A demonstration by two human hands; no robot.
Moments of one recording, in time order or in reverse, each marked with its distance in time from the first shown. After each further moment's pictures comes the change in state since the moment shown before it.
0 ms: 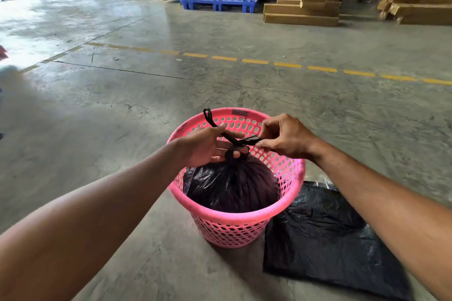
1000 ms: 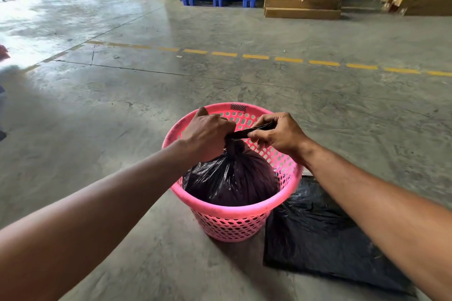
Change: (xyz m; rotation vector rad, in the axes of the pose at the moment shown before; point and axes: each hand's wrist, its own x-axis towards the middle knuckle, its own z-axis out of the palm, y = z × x) left_hand -0.023 0.012 0.028 1.730 0.429 0.644; right_hand 0.002 0.008 0.028 0.351 0.177 0.090
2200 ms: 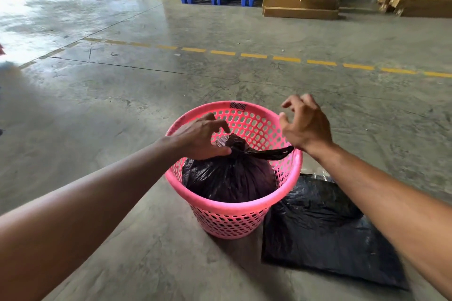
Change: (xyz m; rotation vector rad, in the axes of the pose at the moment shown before) left_hand -0.011 -0.037 0.024 -0.309 -0.134 -0.098; right_hand -0.004 0.008 -0.039 -0.742 0.393 -0.109
